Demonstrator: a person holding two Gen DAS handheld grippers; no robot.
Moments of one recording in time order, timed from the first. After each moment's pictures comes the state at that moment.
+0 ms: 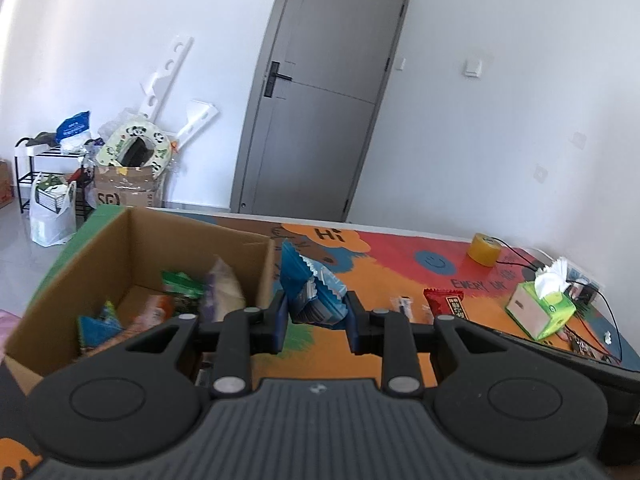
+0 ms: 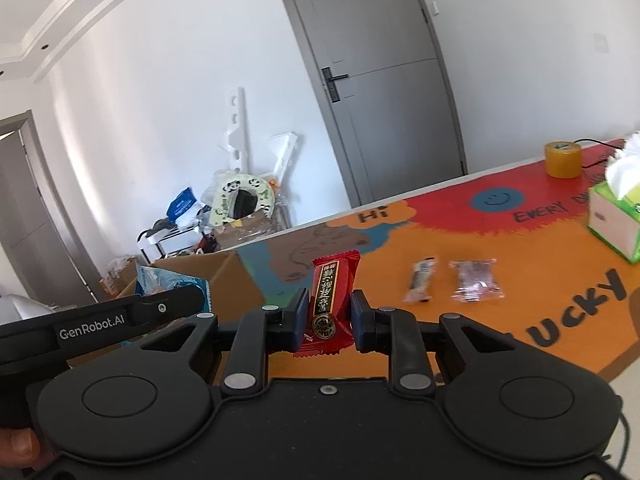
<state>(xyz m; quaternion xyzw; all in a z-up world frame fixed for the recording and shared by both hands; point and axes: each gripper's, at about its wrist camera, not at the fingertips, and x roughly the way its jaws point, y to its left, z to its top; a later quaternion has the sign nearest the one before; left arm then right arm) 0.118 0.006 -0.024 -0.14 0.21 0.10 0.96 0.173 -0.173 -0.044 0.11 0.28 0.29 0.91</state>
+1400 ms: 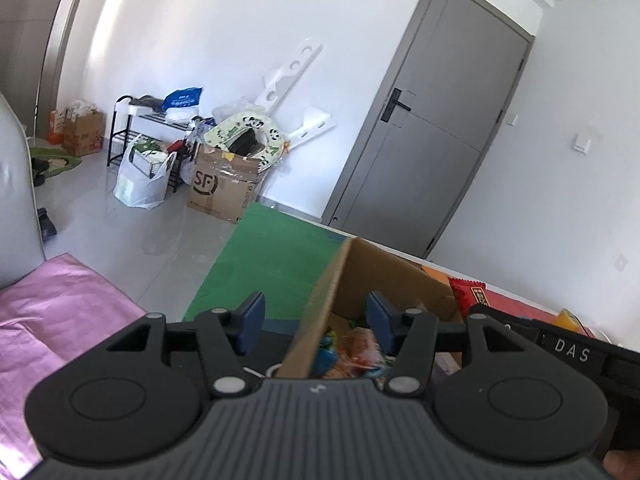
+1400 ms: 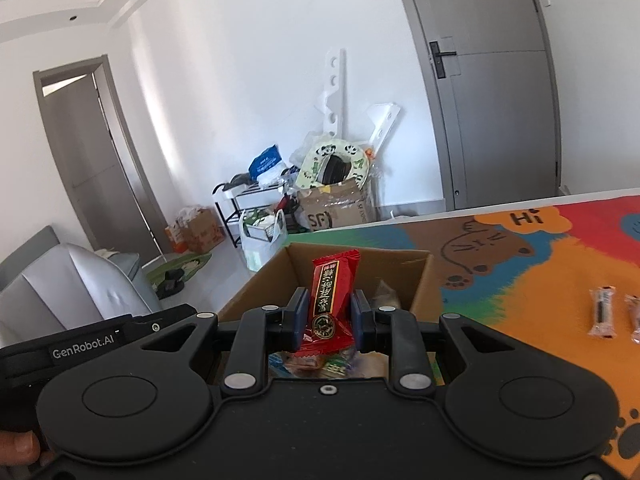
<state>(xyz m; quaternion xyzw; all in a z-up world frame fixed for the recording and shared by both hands) 0.051 0.147 -0.025 -0.24 0.18 0.23 0.93 0.161 -0.028 -0.012 0.05 0.29 0.41 0.86</state>
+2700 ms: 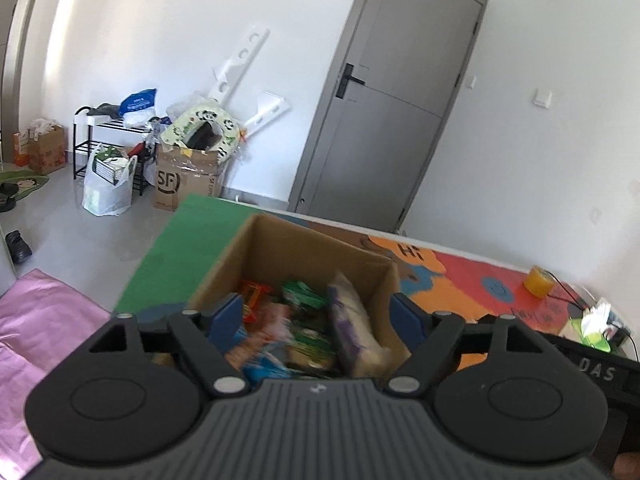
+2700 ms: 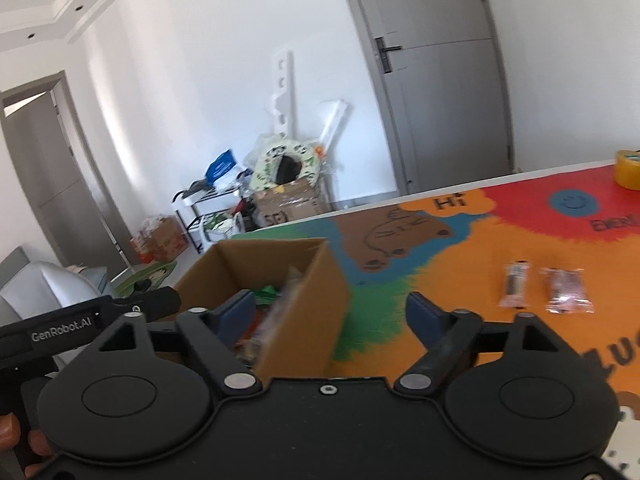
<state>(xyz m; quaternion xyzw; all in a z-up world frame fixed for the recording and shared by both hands) 0.085 0.074 -0.013 -0.19 0.22 0.18 0.94 0.169 -0.120 -0.016 0.08 0.31 0.34 0.89</state>
